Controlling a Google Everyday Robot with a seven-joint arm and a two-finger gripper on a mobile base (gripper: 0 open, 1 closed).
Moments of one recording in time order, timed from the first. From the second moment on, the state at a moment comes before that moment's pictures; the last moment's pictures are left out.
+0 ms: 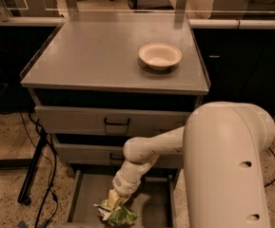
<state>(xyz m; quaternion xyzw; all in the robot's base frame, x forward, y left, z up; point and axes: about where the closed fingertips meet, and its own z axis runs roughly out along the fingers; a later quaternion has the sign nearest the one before) 0.414 0.084 0.415 0.29 -0.91 -0.28 0.14</state>
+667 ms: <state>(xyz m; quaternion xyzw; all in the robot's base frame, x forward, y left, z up) 0.416 0.051 0.390 0.20 -0.93 -0.27 0.11</state>
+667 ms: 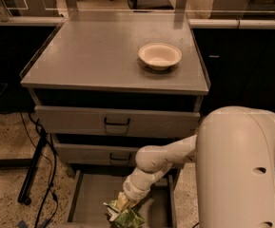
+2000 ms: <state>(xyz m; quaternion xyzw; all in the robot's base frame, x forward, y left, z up) 0.441 0.074 0.327 0.12 -0.94 -0.30 0.12</state>
